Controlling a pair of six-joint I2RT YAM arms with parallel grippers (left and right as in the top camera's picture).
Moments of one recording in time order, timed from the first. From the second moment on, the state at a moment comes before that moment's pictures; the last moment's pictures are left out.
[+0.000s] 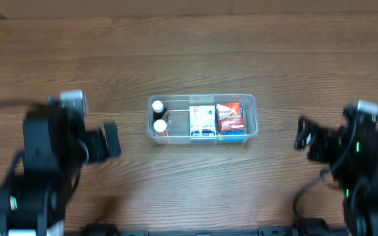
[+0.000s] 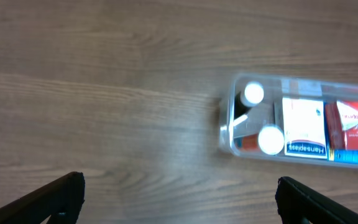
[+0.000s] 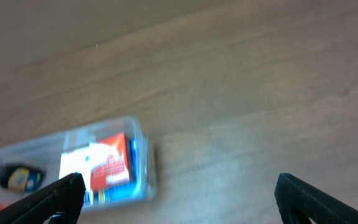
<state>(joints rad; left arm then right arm) -0.04 0.93 1.26 -1.20 0.00 -0.18 0.01 0.67 1.00 -0.95 0.00 0.28</state>
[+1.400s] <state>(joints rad) -0.04 0.61 1.02 -1.21 0.02 -0.20 0.04 0.01 0.21 -0.15 -0.08 0.18</state>
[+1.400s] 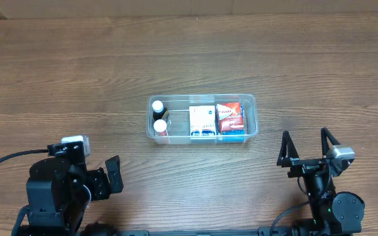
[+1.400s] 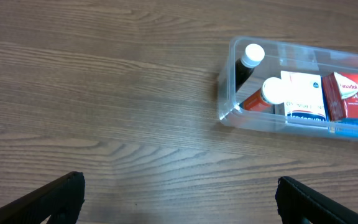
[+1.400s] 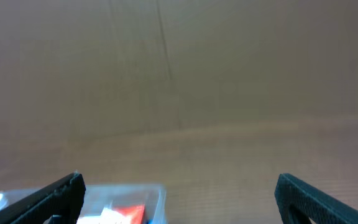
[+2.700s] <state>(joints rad) -0.04 0.47 0.81 -1.04 -0.04 -0.15 0.04 0.01 0.02 -0.03 -0.10 0.10</state>
